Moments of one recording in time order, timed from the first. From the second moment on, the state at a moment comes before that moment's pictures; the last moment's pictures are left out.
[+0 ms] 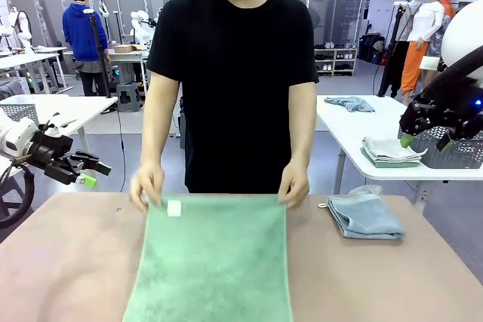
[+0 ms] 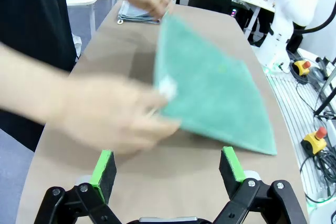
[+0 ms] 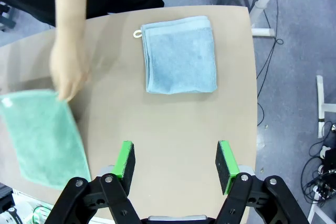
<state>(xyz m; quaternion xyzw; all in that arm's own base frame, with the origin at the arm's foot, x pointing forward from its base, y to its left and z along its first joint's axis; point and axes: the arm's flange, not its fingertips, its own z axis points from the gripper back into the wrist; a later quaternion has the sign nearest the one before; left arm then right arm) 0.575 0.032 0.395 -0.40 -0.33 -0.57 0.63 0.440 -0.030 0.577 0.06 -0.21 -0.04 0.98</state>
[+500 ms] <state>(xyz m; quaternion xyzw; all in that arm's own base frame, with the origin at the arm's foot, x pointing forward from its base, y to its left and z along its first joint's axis) 0.575 0.032 0.395 -0.40 -0.33 -0.57 0.63 0.440 -0.030 0.577 0.06 -0.21 -0.04 0.98</state>
